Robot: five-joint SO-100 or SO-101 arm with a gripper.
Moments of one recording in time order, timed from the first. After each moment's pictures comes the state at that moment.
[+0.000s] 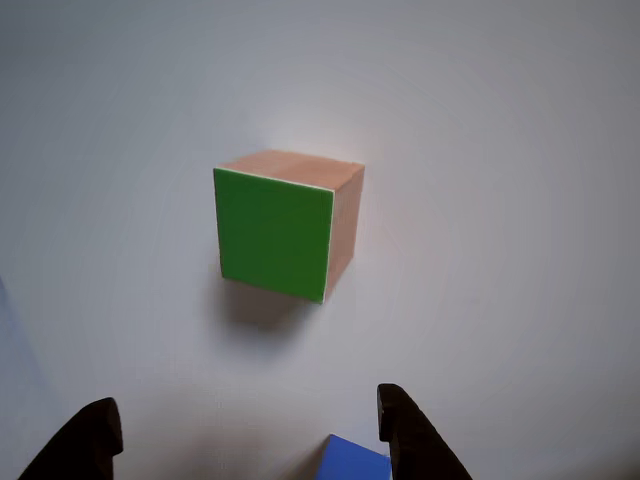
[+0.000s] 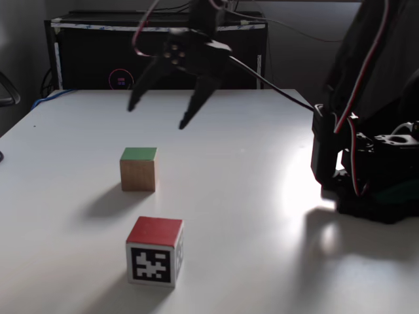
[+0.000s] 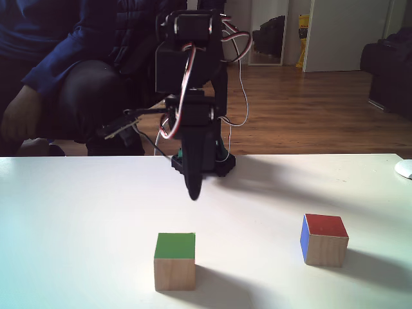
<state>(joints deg) 18.6 100.7 97.6 77.5 -10.6</state>
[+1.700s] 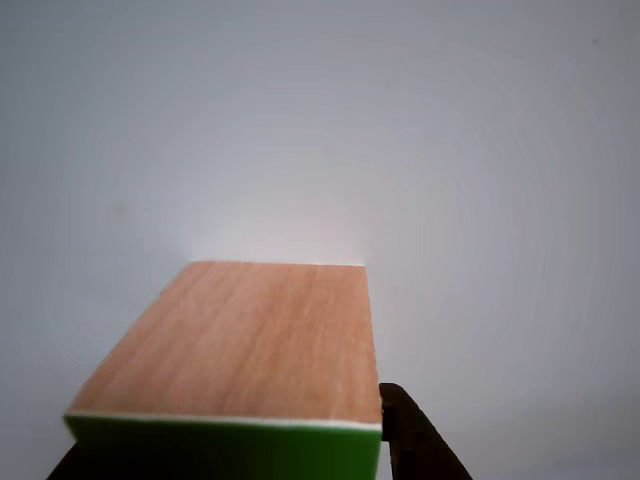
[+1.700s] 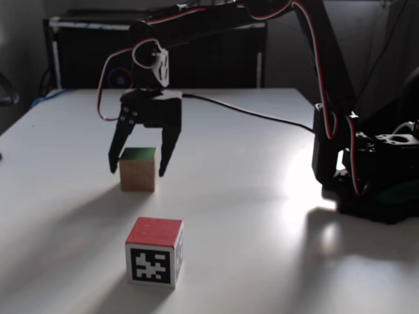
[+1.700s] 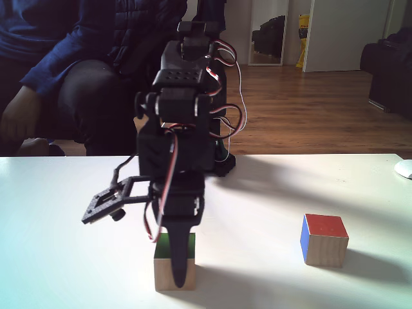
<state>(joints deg) 20.2 64.6 75.8 77.8 -8.0</state>
